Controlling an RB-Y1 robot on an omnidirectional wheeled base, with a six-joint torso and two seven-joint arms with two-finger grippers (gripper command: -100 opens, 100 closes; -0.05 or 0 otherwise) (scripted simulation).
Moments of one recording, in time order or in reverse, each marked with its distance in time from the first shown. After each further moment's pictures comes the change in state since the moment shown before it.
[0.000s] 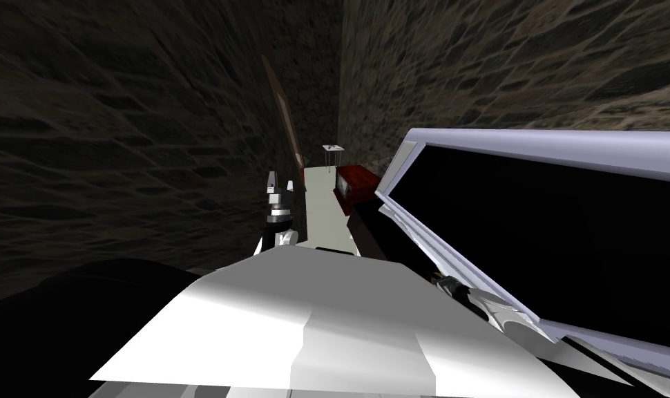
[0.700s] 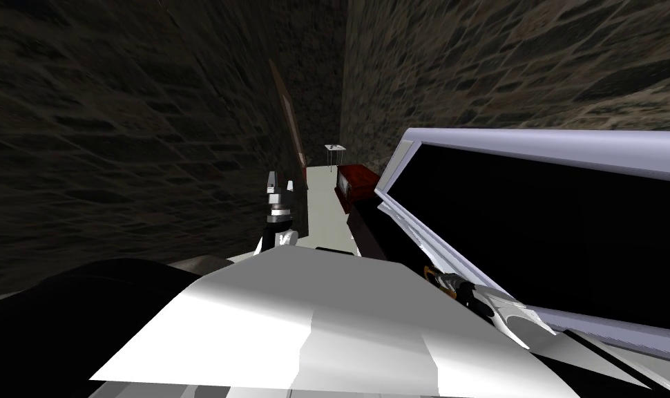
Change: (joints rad) left arm 0.000 0.000 0.000 0.000 0.000 0.000 0.000; right arm -0.044 -0.015 -0.045 0.050 0.002 -0.061 -0.145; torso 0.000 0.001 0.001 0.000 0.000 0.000
